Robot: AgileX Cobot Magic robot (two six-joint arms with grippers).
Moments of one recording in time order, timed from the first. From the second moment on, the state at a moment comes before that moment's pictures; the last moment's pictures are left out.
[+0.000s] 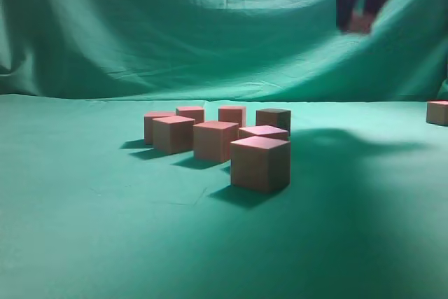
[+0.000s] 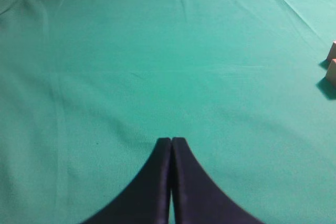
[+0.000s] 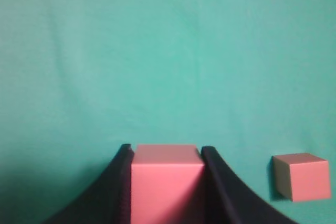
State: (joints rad) left arm -0.01 -0.01 0.02 0.02 0.35 0.01; right arm 0.22 2.10 -1.98 -0.04 1.12 0.03
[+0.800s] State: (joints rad) left arm -0.01 -0.01 0.02 0.02 0.35 0.01; right arm 0.74 1.53 -1.44 0.07 1.19 -0.01
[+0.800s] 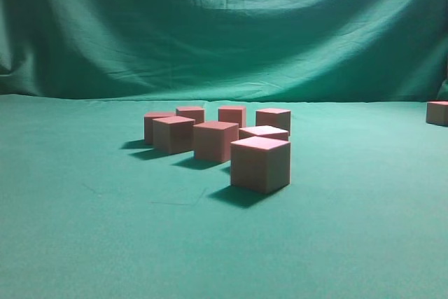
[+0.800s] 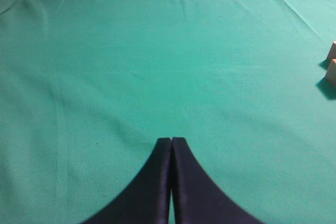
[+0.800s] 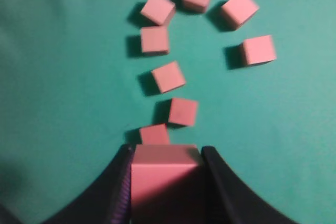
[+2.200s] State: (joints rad) left arm -0.01 -0.01 0.02 0.02 0.35 0.01; right arm 1.00 1.89 -1.23 -0.10 0.79 -0.33
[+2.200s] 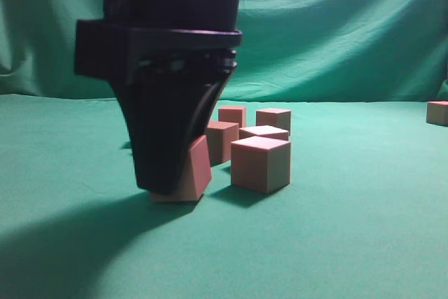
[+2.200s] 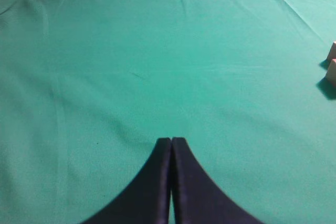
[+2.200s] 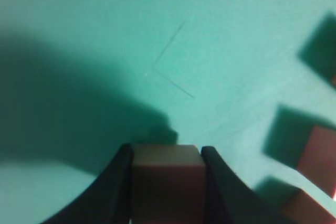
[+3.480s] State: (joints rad) left arm -0.01 -0.01 0.02 0.02 0.35 0.01; right arm 1.00 1.59 -1.39 -0.27 1.07 -0.27
